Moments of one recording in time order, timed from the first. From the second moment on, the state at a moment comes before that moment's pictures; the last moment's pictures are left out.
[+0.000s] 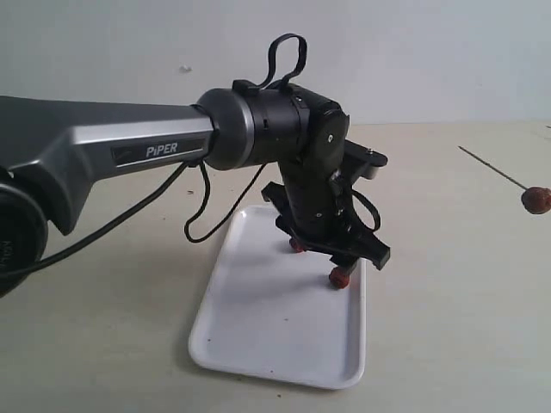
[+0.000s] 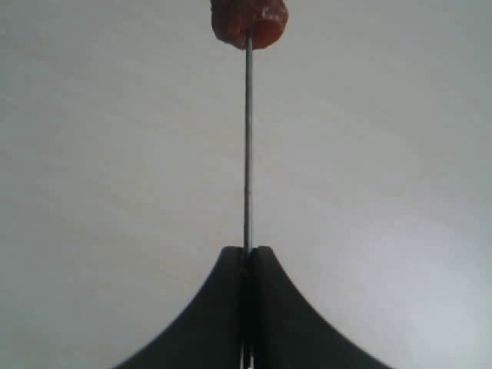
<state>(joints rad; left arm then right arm) -0.85 2.34 -1.91 -0.02 0.94 -0.06 0.14 0.97 -0.68 -0.35 0.93 0.02</state>
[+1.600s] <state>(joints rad) -0.87 2.39 -1.91 -0.03 0.91 -0.06 0.14 0.97 -0.68 -0.35 0.93 0.03</state>
